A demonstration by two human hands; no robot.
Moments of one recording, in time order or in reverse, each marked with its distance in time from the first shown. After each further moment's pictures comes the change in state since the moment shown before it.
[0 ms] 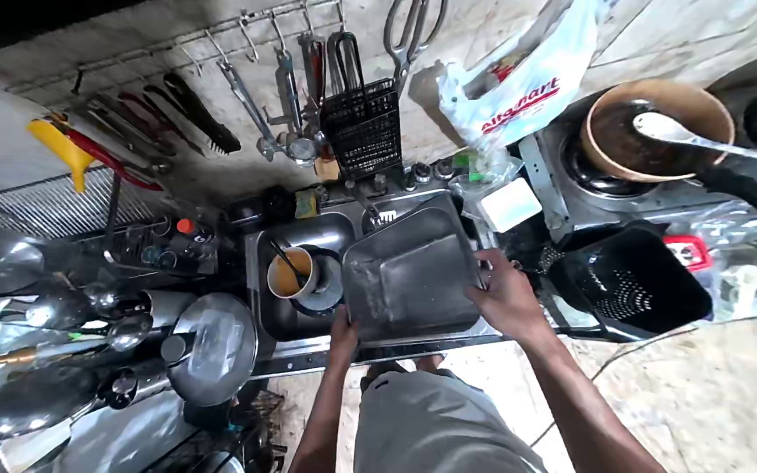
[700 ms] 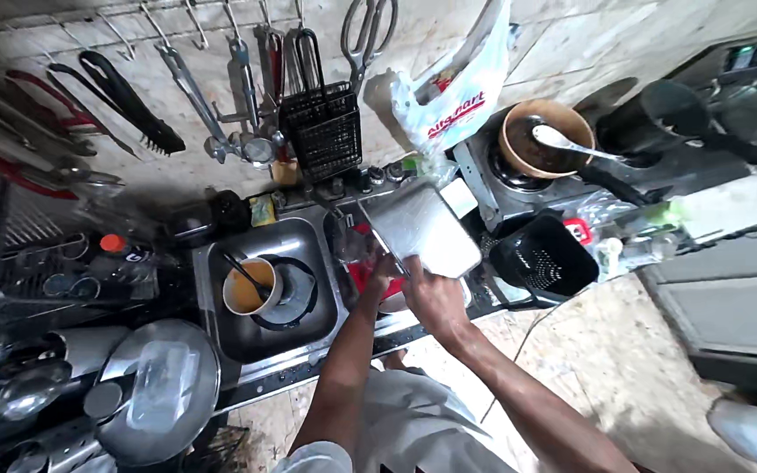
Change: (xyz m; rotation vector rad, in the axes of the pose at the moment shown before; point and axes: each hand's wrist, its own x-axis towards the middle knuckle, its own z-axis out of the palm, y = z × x) left_hand 0.100 0.082 0.168 -0.204 -0.417 -0.025; right_hand -0.016 -0.018 0.077 -0.801 0.410 -0.364
